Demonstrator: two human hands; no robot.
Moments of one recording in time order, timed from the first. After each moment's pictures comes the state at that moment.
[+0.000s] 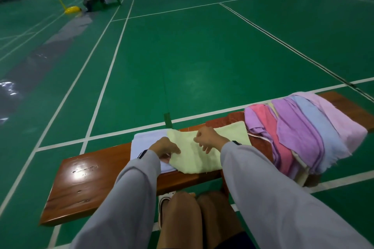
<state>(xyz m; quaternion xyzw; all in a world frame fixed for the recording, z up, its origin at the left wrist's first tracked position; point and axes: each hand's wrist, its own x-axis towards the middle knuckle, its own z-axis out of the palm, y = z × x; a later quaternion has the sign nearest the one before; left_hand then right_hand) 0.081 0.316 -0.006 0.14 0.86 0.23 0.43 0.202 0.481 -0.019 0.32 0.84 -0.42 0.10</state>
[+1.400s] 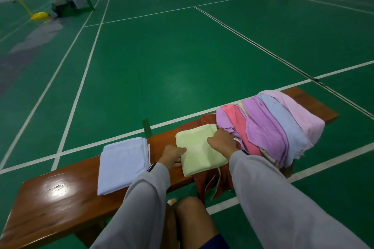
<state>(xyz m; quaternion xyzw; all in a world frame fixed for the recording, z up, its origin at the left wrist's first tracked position) 0.175 0.417 -0.046 0.04 0.81 0.40 0.43 0.312 0.564 -0.034 0.54 0.77 -0.33 0.00</state>
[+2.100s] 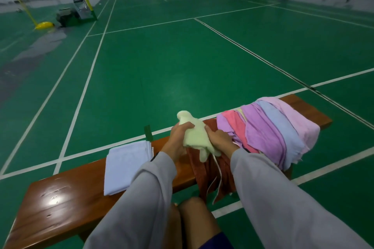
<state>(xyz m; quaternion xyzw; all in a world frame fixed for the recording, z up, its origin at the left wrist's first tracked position) 0.193 0.436 0.044 0.08 0.62 0.66 0.42 0.306 0.551 0.002 0.52 0.73 -0.44 -0.02</state>
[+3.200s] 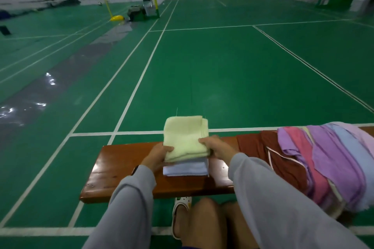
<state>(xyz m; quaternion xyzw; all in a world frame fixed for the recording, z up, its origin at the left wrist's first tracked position) 0.042 0.179 0.005 -0.04 0.69 0.61 0.39 0.129 0.386 -0.002 0.41 0.61 -0.67 0.05</state>
